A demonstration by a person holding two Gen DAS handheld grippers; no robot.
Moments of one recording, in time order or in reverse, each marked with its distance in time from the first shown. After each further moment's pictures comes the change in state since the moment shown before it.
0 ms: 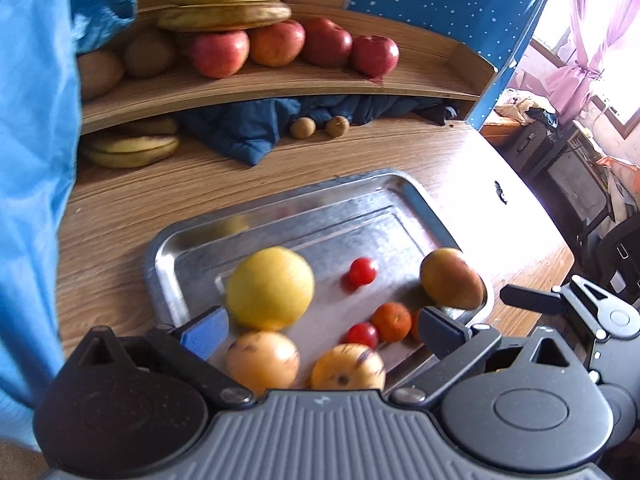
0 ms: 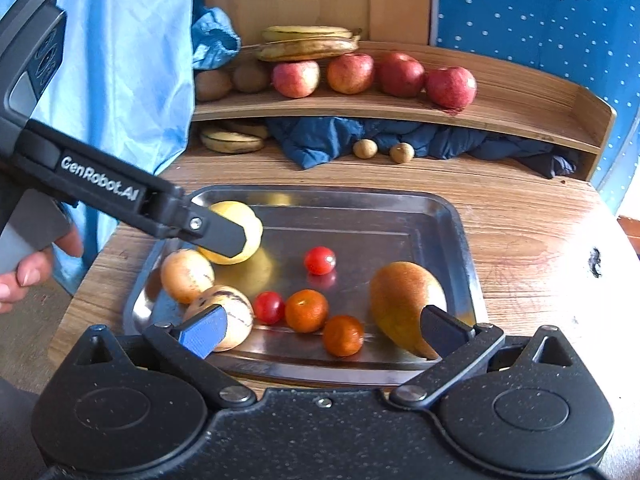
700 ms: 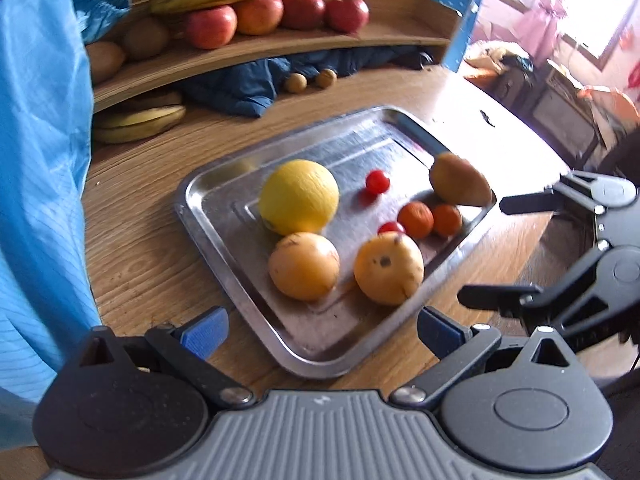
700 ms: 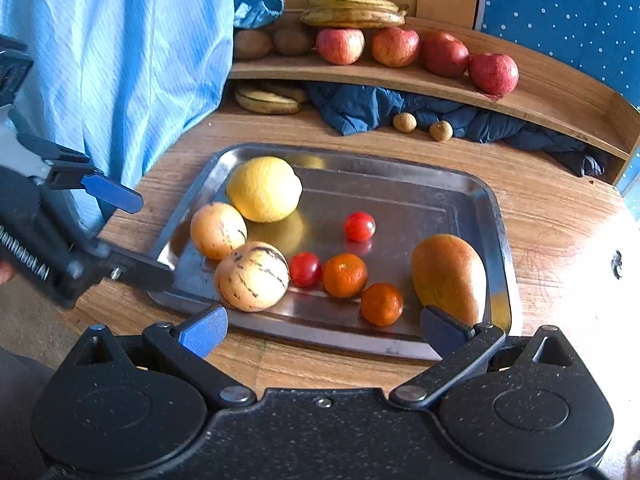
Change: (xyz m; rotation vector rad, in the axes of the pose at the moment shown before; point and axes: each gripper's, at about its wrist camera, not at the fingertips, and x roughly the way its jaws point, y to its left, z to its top) left arm -0.015 0.017 -0.059 0.203 0.045 0.015; right arm 0.010 0.022 -0.011 -0.082 0.094 0.007
